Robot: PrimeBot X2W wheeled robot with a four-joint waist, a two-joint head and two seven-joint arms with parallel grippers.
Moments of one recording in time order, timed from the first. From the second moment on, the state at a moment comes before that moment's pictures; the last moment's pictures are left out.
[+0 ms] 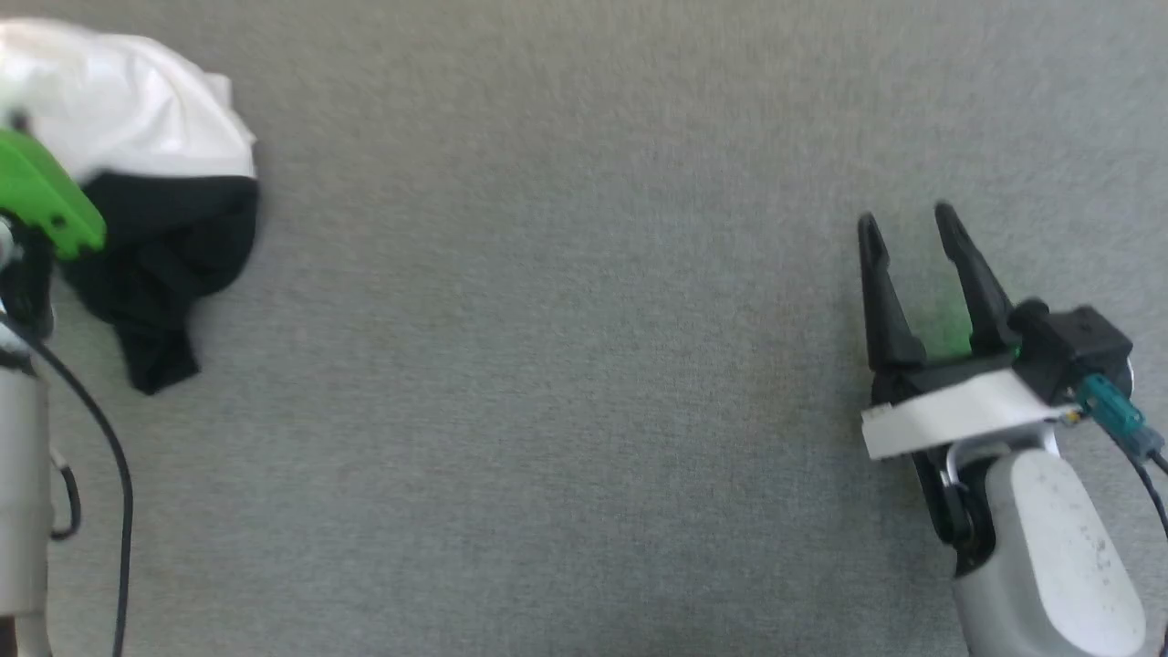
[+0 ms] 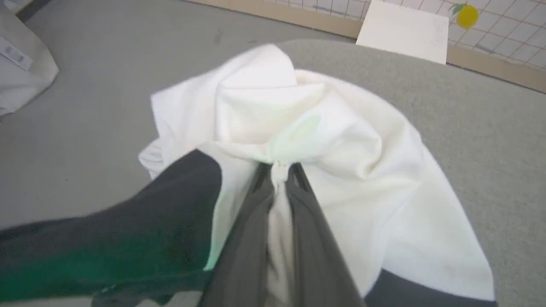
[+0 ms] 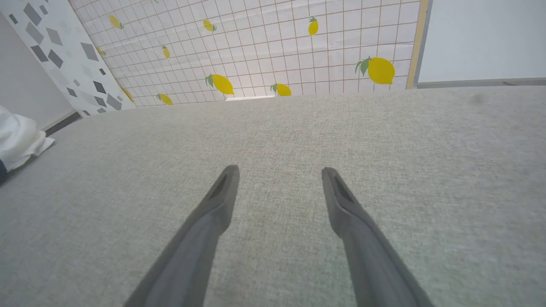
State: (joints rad) left arm -0.74 0.49 0.00 0.40 -0.48 0.15 0.36; right arm -0.32 -0.05 0.04 0.19 0.16 0.13 -0.25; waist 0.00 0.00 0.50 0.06
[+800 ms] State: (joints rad) left arm -1.15 0.15 -0.28 0.41 -0.39 -0.02 -0.10; right arm -0.13 -0.05 0.00 0.21 0.20 0.13 -0.24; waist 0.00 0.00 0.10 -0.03
